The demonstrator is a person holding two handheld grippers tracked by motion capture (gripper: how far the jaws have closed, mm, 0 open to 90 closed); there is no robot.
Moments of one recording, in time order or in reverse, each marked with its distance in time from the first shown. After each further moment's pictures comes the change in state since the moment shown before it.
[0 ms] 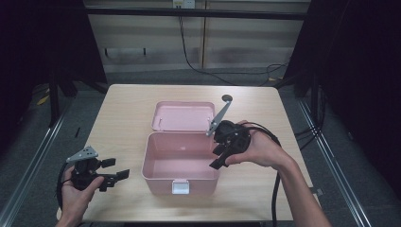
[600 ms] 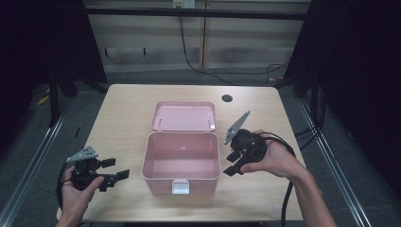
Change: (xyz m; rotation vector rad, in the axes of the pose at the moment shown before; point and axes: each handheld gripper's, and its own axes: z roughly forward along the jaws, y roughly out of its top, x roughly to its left) left arm 0.000 0.000 0.000 0.000 -0.001 0.000; right arm -0.002 -0.047 0.005 -0.020 -0.015 0.057
